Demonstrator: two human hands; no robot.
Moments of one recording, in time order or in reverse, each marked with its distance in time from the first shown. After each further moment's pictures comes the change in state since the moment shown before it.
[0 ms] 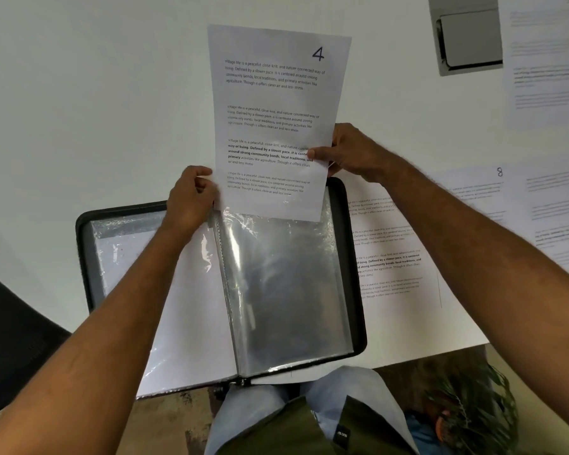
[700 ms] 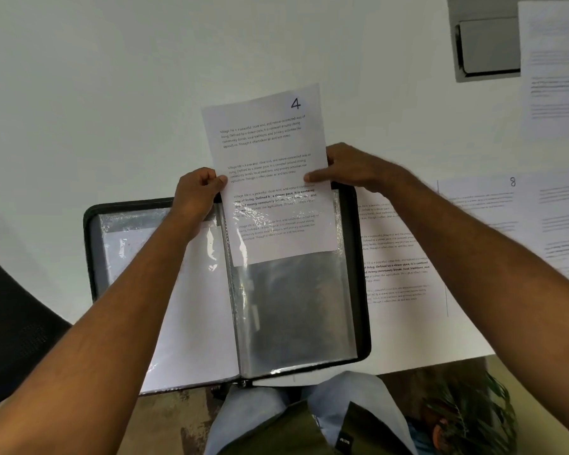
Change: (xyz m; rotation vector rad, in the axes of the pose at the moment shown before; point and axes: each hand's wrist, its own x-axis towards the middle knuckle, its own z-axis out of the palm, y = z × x) left_hand 0.012 0.001 0.000 -0.250 -0.028 -0.129; right_hand 0.011 0.004 0.017 -0.122 -0.192 0.081
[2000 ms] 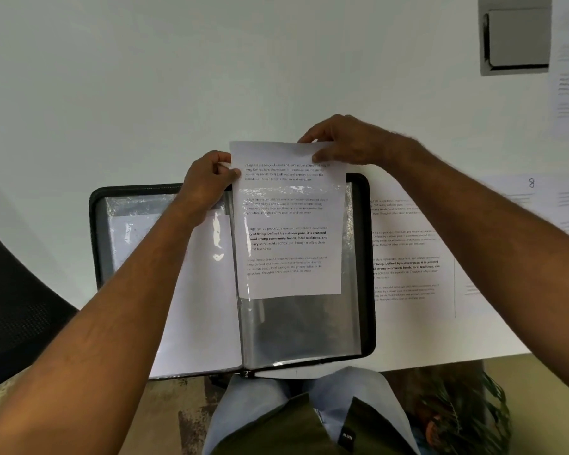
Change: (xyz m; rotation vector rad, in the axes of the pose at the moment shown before) left_hand 0.009 -0.006 -0.008 0.047 -0.081 0.042; right_hand 0.021 -0.035 -0.007 -0.445 -0.029 -0.139
